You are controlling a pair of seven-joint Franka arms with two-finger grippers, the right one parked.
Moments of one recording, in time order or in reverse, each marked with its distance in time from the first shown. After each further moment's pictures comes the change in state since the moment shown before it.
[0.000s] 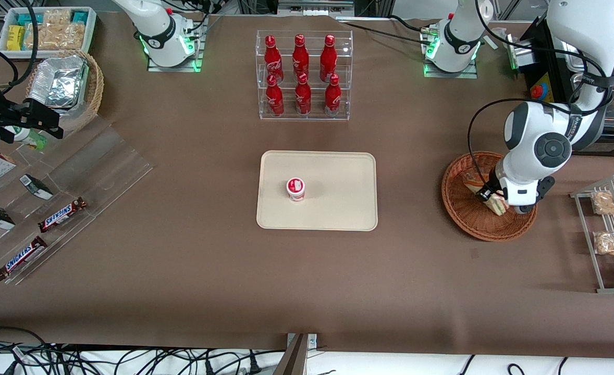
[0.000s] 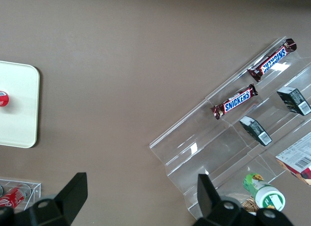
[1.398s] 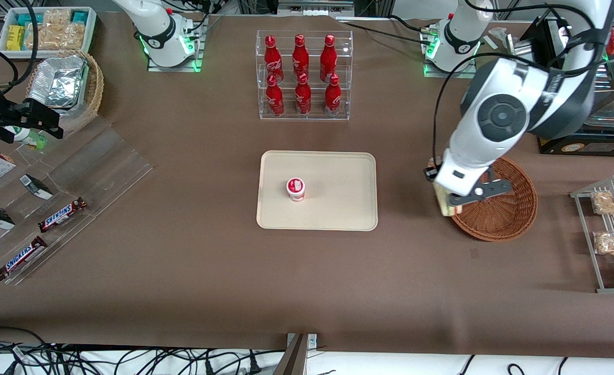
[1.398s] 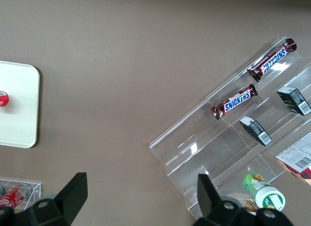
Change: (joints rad) arm -0.029 0.013 -0.397 0.465 0.041 -0.527 0.226
